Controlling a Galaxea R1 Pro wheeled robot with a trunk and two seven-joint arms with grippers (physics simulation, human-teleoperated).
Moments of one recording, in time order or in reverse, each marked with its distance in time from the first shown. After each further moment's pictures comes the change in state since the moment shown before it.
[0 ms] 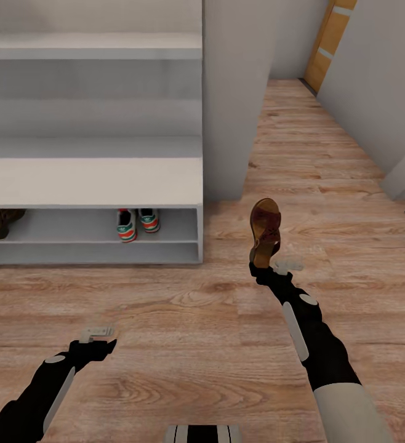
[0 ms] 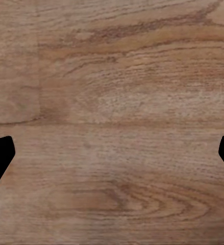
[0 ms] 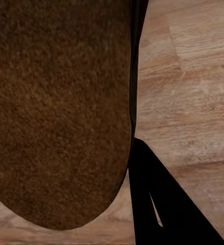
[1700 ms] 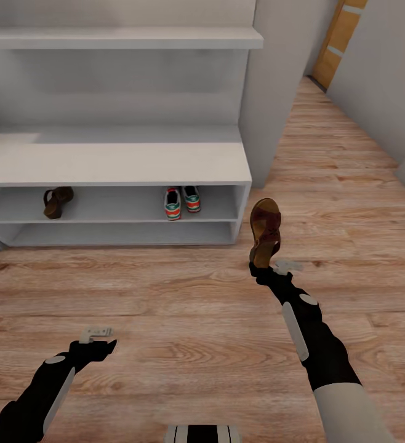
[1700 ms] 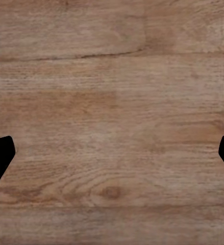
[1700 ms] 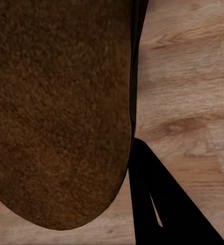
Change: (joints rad) left arm 0.002 -0.001 0.001 0.000 0.000 -0.002 0.000; right arm 0.000 0.000 0.000 0.000 -0.001 0.000 0.000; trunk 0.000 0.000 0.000
